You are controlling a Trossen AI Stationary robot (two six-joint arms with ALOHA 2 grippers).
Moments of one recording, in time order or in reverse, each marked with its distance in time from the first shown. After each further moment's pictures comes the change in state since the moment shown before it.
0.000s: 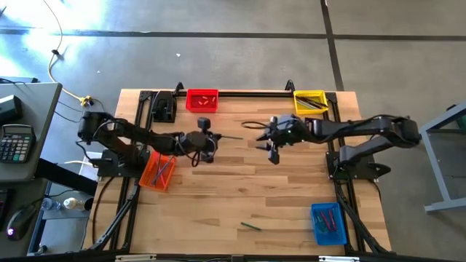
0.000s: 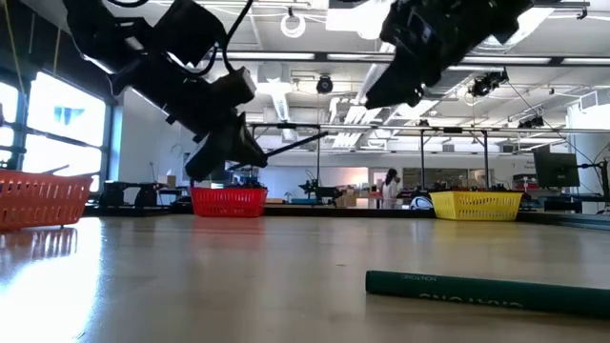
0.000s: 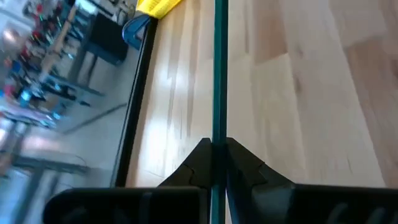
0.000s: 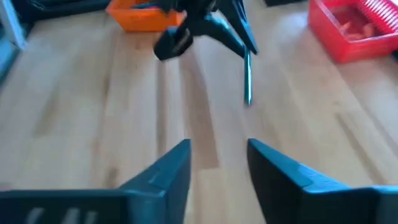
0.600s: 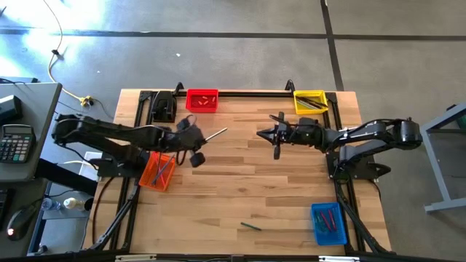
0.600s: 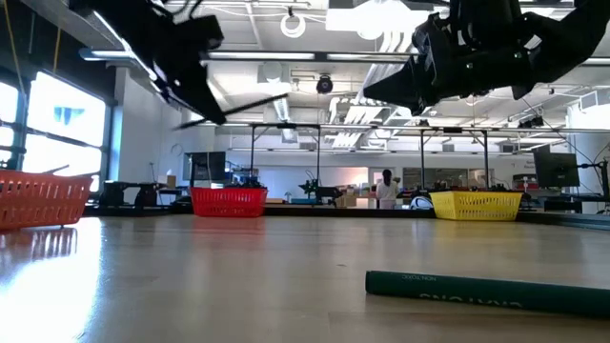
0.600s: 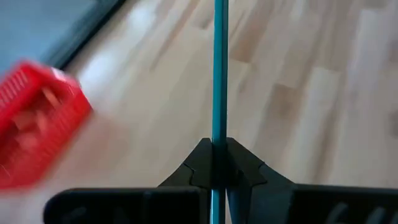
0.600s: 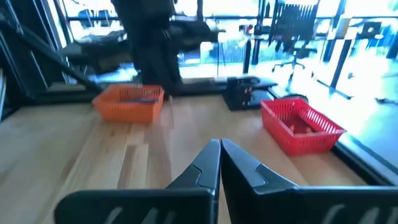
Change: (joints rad) left arm -0.064 -0.334 0.171 -0.749 0.096 -0.831; right arm -0.076 -0.032 -0.416 0.897 0.030 -0.096
